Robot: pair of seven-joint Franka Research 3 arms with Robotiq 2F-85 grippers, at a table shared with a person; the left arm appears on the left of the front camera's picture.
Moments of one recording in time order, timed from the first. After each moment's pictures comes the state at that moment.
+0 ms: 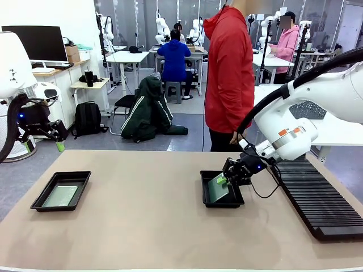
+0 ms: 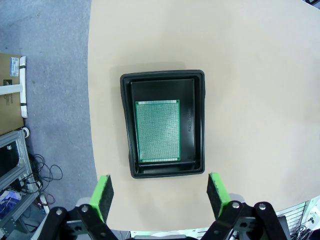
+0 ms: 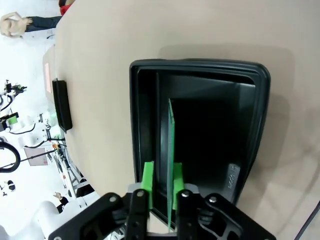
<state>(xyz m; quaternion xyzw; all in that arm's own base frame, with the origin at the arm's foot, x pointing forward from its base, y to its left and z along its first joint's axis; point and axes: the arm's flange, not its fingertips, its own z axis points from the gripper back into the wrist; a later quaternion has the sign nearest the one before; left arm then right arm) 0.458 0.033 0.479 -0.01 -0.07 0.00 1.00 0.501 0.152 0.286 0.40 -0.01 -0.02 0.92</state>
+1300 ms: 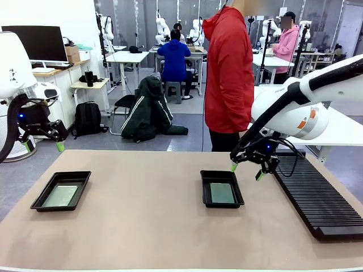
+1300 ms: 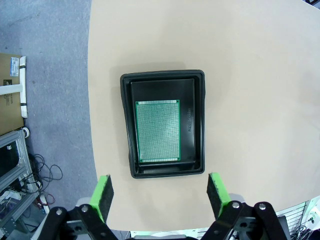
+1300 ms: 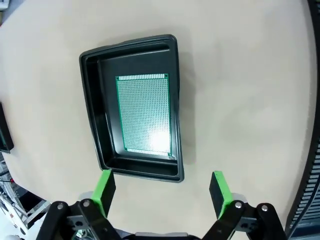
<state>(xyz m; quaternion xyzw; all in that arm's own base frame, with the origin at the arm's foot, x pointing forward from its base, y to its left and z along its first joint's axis) 0.458 0.033 0.479 -0.01 -0.07 0.00 1.00 0.467 0.155 0.385 0.15 -0.02 -0.06 0.99</state>
